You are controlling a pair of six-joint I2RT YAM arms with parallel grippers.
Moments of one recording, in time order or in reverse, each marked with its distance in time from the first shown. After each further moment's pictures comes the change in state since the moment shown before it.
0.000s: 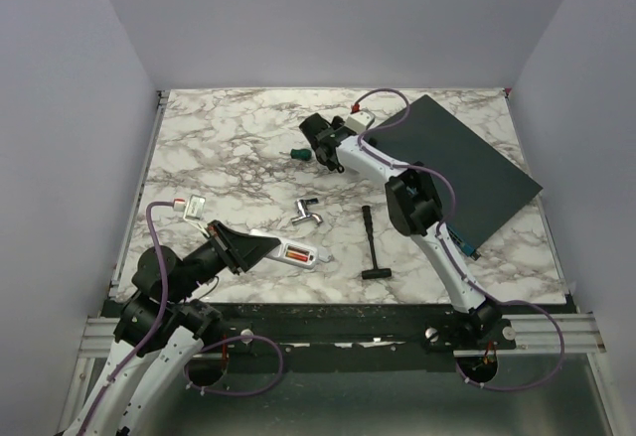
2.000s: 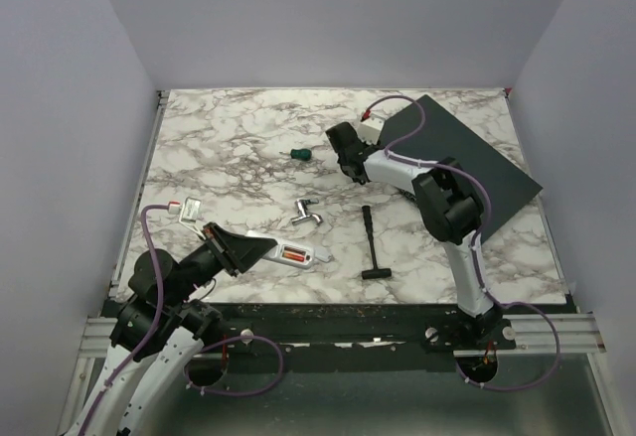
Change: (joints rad) left arm 0.001 -0.026 0.018 -0.053 -0.032 0.013; right arm -0.044 -0.368 -0.659 0.578 -0.297 -0.327
